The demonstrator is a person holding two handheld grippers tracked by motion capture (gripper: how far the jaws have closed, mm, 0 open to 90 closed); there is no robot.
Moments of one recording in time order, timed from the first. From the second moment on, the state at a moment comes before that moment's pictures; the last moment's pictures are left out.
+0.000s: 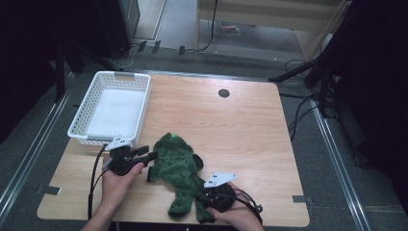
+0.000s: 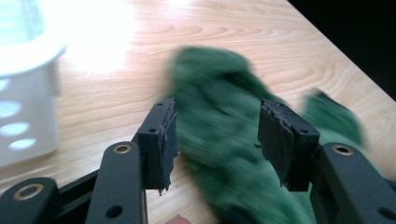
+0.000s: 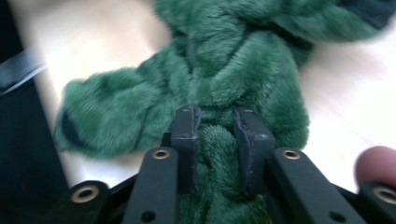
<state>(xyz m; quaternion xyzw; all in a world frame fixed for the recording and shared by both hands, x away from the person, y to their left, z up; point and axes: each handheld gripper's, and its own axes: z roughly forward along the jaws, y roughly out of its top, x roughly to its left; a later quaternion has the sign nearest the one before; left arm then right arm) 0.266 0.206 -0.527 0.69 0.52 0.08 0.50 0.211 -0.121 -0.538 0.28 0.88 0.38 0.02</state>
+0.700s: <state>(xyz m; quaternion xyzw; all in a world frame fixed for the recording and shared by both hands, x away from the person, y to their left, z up) 0.295 0.156 -0.541 0.76 0.50 0.12 0.41 0.326 -0.071 -0.538 0.37 0.84 0.36 0.14</state>
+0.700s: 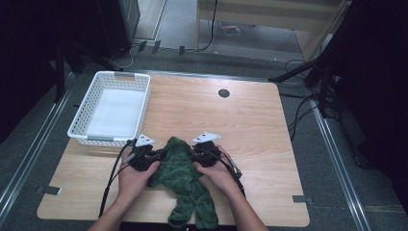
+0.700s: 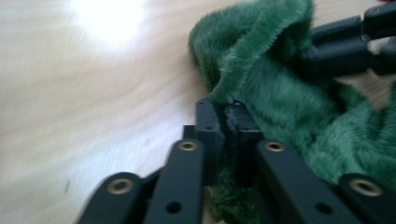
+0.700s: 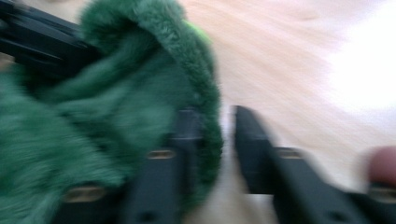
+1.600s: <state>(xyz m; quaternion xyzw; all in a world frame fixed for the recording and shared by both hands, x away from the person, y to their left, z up) 0.276 0.159 -0.543 0.74 0.51 0.04 0.44 0.276 -0.127 -0.521 0.43 0.79 0.43 0.03</state>
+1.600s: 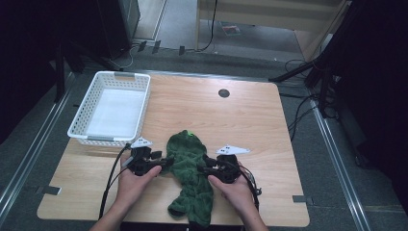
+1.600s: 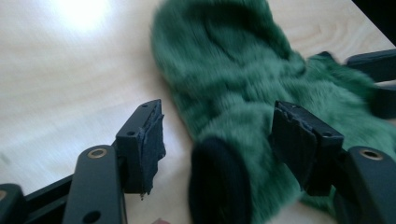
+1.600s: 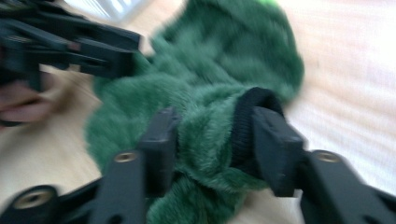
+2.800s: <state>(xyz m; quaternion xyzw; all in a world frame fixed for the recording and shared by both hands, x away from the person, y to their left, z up) 0.278 0.115 -0.541 0.80 0.43 0.04 0.41 0.266 -0.092 -0.533 0.39 0.81 0.42 0.09</state>
